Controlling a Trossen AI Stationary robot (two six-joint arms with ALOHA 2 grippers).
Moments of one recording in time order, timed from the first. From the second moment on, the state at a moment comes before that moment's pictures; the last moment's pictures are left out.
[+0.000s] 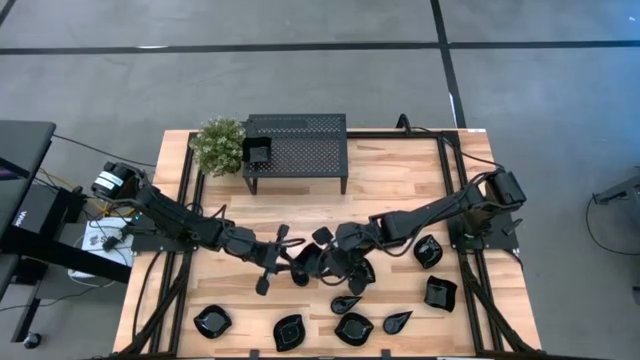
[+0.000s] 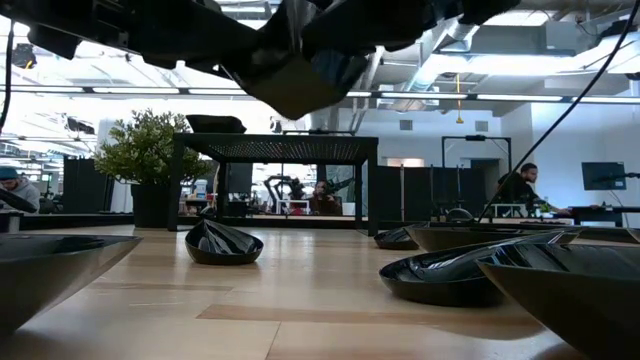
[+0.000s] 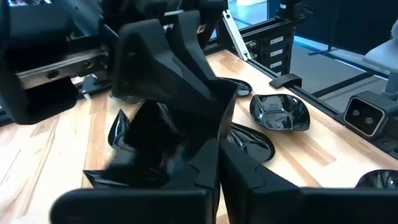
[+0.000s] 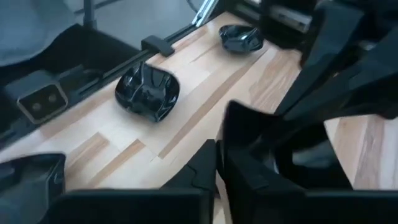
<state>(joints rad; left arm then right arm) -0.40 1.43 0.53 0.65 -0.10 0.23 0.24 1.71 1.11 0.07 -0.24 -0.34</state>
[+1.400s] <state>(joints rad) -0.36 1.10 0.53 0.53 -0.30 0.61 0.49 1.49 1.12 -0.37 0.19 -0.01</state>
